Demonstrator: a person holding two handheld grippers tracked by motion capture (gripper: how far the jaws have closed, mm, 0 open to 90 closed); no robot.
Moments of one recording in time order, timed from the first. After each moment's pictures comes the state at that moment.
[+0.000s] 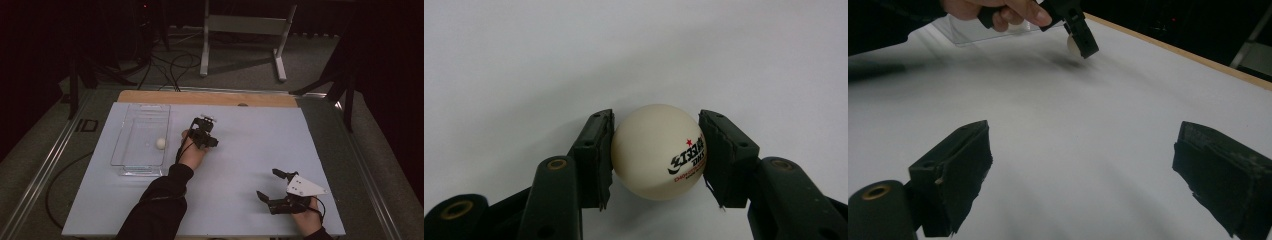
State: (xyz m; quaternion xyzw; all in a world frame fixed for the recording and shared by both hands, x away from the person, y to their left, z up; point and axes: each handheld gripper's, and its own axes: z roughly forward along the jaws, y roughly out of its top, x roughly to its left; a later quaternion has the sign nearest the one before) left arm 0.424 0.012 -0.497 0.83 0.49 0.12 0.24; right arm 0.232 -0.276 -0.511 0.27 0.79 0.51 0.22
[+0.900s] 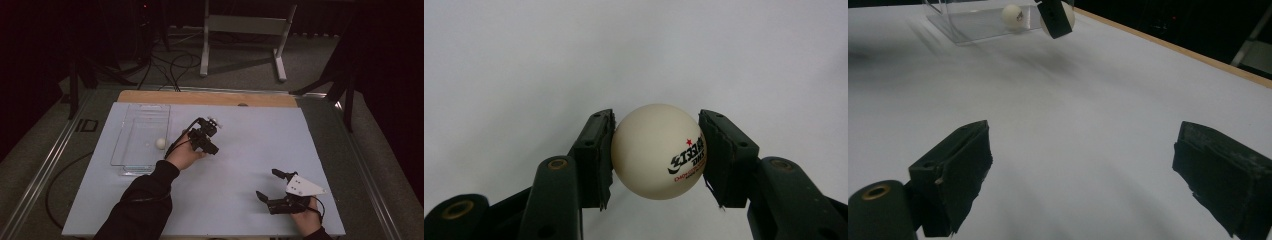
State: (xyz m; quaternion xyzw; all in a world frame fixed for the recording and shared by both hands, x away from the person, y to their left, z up) left arm 0.393 0.016 -0.453 0.91 0.36 0.07 0.21; right arm 0.232 -0.274 -0.511 0.27 0.79 0.51 0.22
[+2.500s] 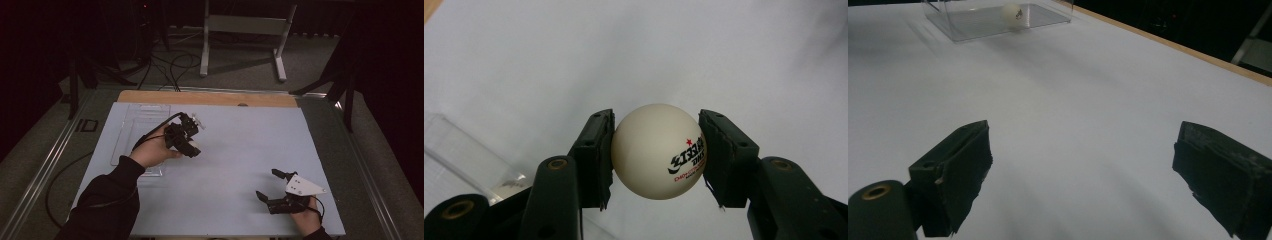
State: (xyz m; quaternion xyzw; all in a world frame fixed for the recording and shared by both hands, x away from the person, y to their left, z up) left arm 0.360 0.075 -0.384 0.94 0.26 0.07 0.20; right arm 0.233 -0.274 -0.512 0.27 0.79 0.51 0.22
